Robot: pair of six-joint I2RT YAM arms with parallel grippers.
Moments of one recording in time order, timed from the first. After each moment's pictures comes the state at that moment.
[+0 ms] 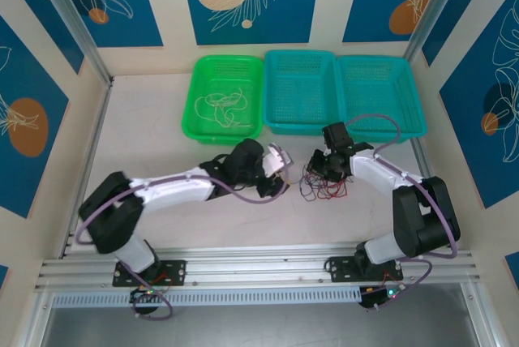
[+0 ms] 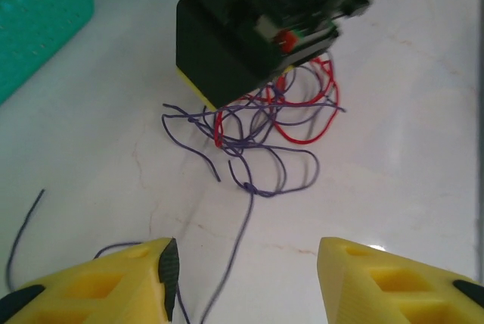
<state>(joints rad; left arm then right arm) -0.91 1.64 0.98 0.01 0.26 0.10 0.30 1.44 0.81 -0.54 -0.19 0.71</state>
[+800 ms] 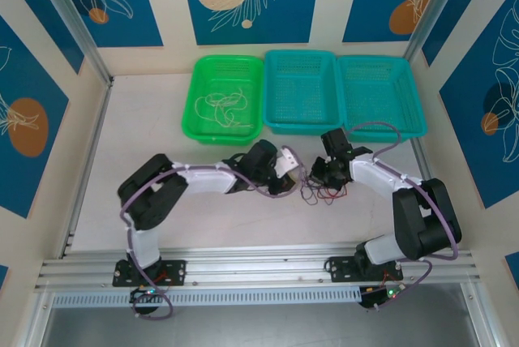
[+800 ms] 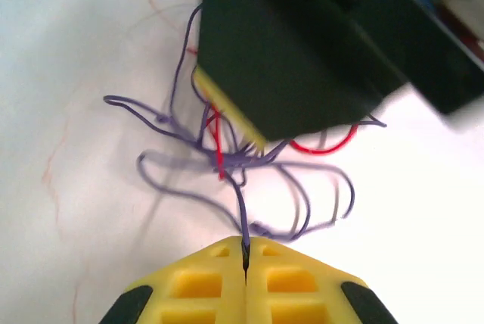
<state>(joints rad) -0.88 1.83 1.01 0.13 0.39 0.03 0.30 1.43 0.76 -0.58 -0.15 0.78</state>
